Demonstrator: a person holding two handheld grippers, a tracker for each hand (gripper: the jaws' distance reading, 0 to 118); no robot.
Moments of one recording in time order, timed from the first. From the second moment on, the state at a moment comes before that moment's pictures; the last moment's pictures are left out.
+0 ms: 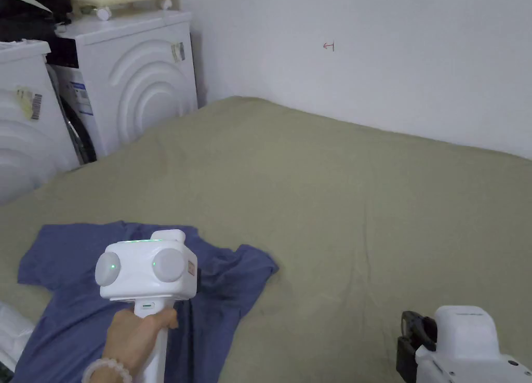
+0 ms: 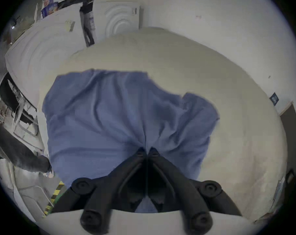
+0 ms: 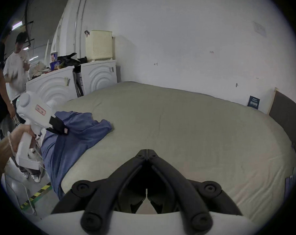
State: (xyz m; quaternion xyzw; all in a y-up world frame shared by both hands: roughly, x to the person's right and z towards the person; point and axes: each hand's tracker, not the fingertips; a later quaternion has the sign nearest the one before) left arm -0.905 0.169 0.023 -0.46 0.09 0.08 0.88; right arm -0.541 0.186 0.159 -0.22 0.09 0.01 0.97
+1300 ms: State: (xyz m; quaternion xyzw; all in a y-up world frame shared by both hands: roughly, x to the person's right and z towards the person) left arm -0.501 0.146 0.154 -0.47 -0.37 -0.05 0.80; right arm -0.331 0.209 0.289 -0.24 -0.20 -0.06 0.95
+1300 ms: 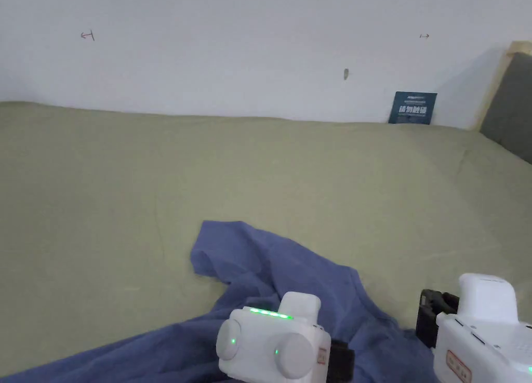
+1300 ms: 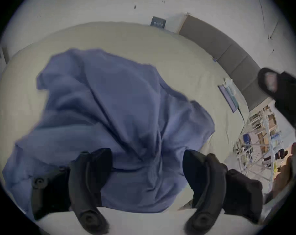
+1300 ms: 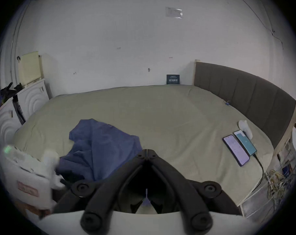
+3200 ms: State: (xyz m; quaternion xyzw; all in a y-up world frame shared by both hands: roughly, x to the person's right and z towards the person) left arm -0.822 0.156 0.054 -0.50 0.00 0.02 0.86; right arm -0.292 0.123 -0.081 -0.49 -0.04 0.00 0.87
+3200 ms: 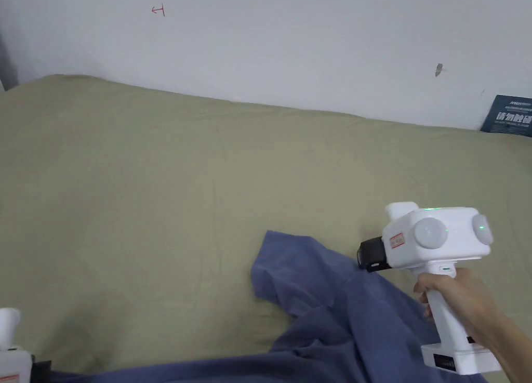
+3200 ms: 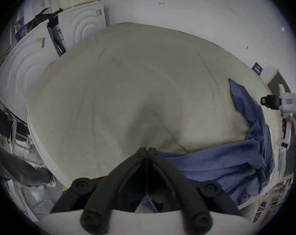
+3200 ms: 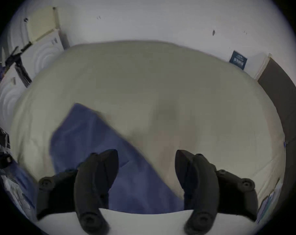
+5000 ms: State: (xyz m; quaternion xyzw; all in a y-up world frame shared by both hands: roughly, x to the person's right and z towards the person) left arm -0.643 0.599 -0.164 -0.09 -0.01 -0.03 1.00; right arm -0.108 0.622 0.056 -0.06 -0.23 -0.14 0.96
